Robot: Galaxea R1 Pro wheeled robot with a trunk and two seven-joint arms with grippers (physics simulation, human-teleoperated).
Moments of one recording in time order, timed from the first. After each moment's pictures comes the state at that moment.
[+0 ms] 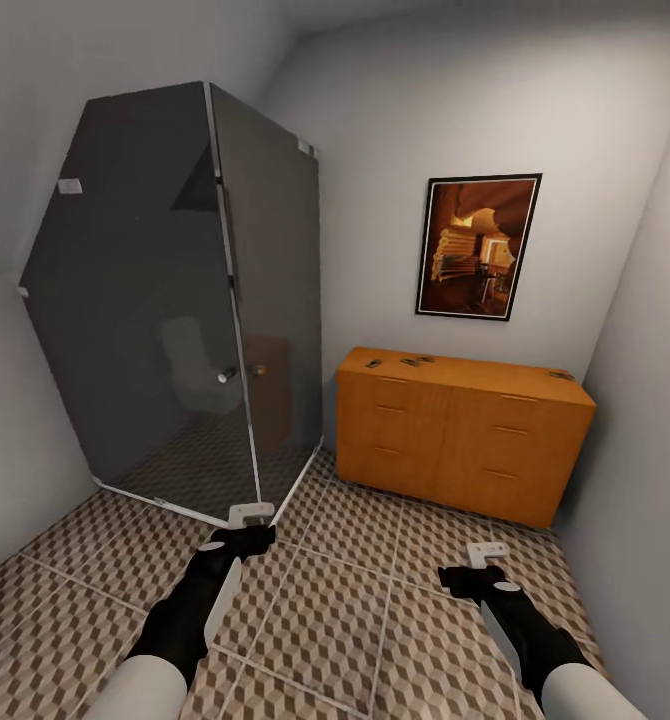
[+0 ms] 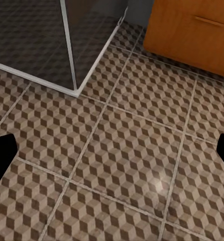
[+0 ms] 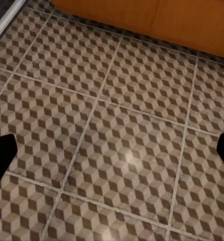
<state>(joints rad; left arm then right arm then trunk) -0.54 -0.14 0.04 -0.85 0.00 0.40 0.11 -0.57 -0.06 0.00 -0.51 0.02 0.19 0.01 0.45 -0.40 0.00</state>
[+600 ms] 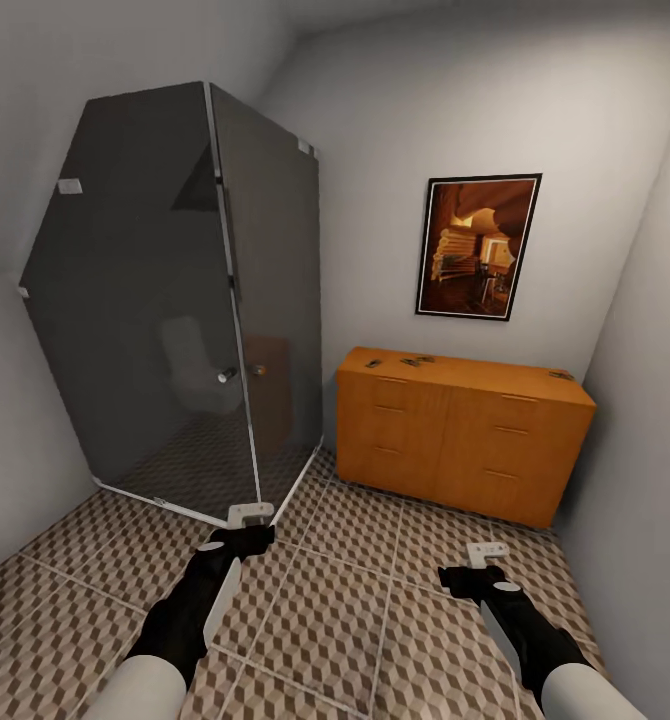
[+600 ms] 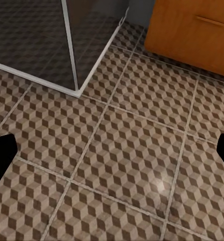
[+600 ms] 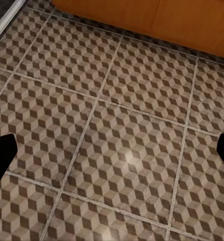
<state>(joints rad) -0.54 -0.13 0.04 -0.85 -0.01 0.40 0.11 -0.57 -0.06 0.00 -0.51 0.02 0.19 0.01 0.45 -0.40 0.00</state>
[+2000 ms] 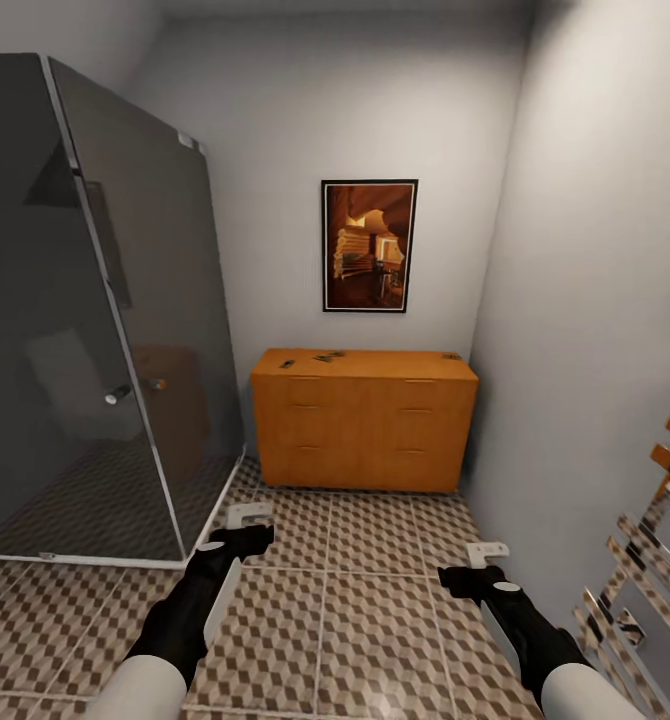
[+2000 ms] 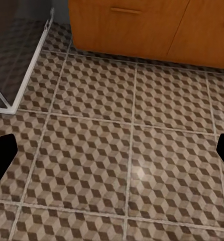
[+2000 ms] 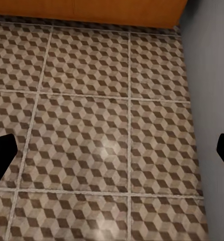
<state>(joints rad) -0.54 -0.13 0.04 -0.85 -0.01 0.40 0.11 -0.57 -0.06 0.00 -0.51 0.02 0.19 0.01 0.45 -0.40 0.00</state>
